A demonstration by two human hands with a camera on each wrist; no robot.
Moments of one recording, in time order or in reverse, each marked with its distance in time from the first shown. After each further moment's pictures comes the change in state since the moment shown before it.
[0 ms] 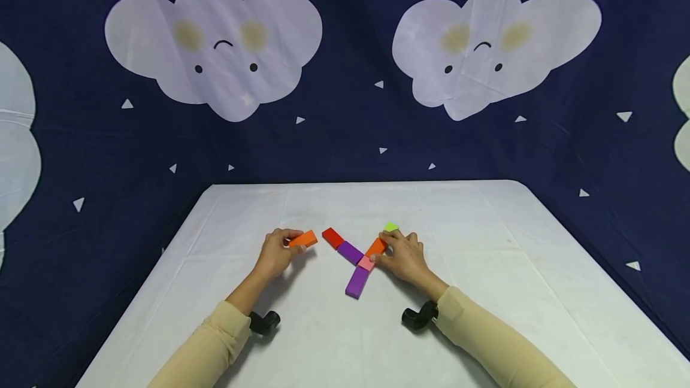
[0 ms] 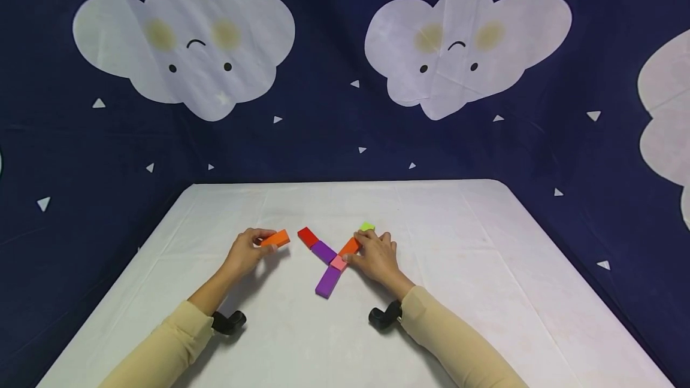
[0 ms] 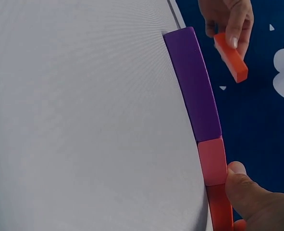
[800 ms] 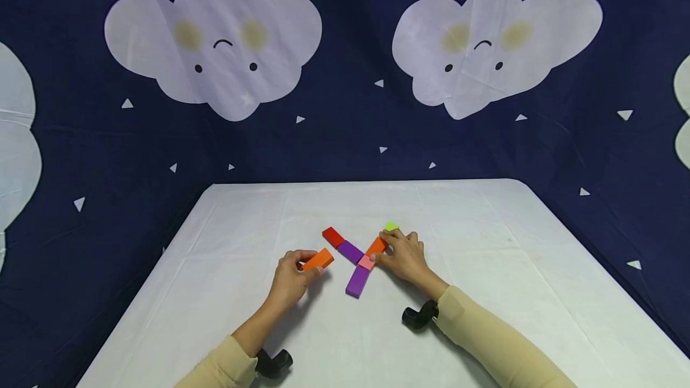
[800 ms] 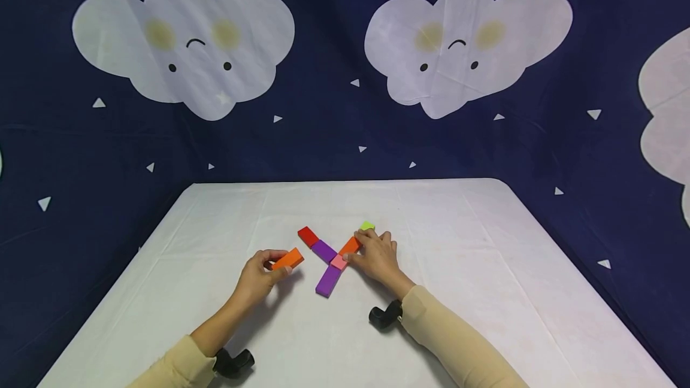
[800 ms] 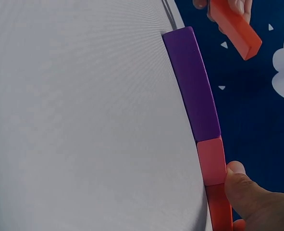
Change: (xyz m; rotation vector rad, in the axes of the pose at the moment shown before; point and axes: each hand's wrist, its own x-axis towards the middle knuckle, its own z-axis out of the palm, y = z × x) left_hand -0.058 0.024 0.029 -0.112 0.058 0.020; right_hand 0.001 0.003 0.003 -0.010 0.020 -0.016
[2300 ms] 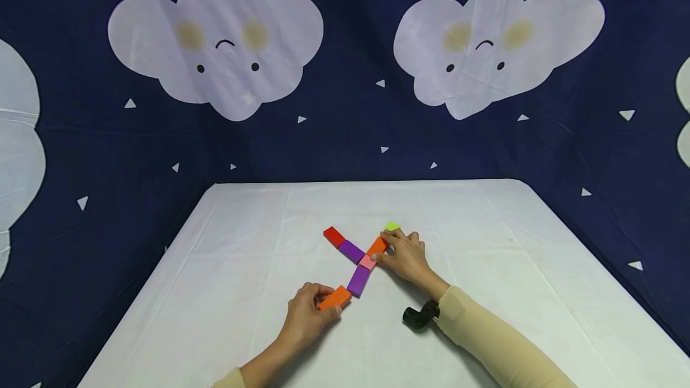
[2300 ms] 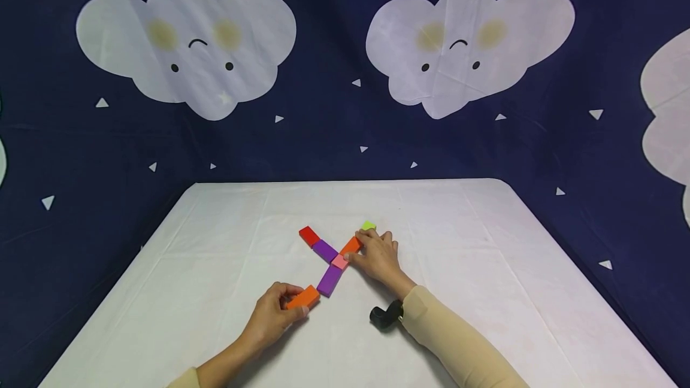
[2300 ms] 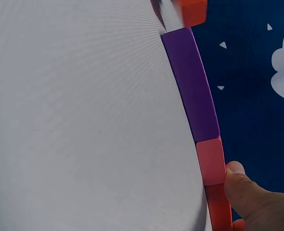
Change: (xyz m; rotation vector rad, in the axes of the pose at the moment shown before) left_hand -0.052 -0.010 0.025 0.076 -0.126 0.035; right_hand -0.003 -0.002 -0.001 0.013 0.042 -0.021
